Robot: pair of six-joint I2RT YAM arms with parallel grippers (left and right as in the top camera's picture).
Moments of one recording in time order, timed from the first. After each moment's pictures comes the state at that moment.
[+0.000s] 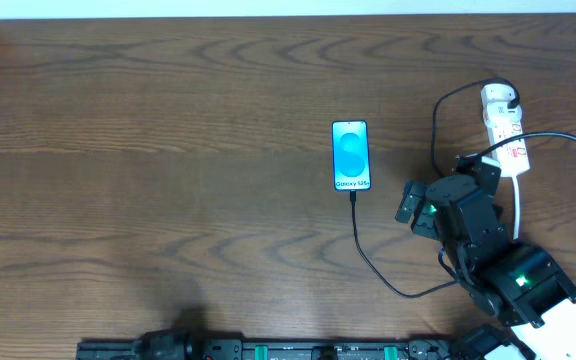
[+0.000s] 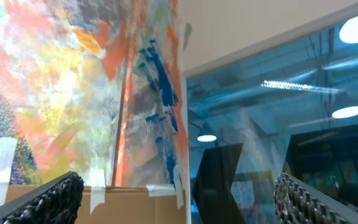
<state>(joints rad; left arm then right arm) 0.13 0.00 1.23 -0.34 -0.25 0.33 0.55 0.92 0.89 -0.86 0.38 0.75</state>
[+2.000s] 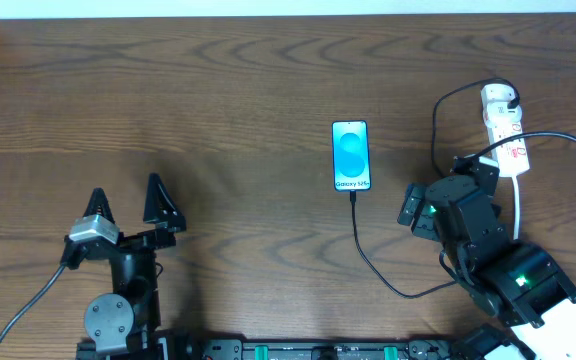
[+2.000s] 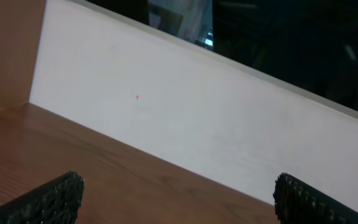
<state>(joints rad) 0.13 0.15 0.25 0.05 0.00 -0.39 0.55 0.92 0.89 -0.87 0.37 0.72</state>
